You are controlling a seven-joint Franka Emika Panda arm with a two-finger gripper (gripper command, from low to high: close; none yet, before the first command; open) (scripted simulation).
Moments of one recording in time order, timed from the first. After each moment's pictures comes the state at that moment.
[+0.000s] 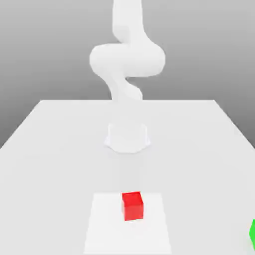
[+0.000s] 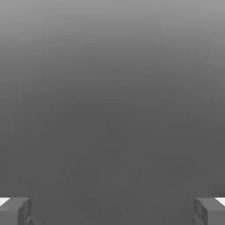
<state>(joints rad) -0.01 -0.72 0.02 -2.35 -0.02 2.35 0.80</state>
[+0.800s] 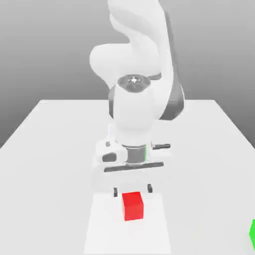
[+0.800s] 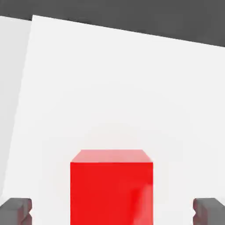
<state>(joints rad) 0.00 0.16 0.03 -2.77 -0.02 2.94 0.66</state>
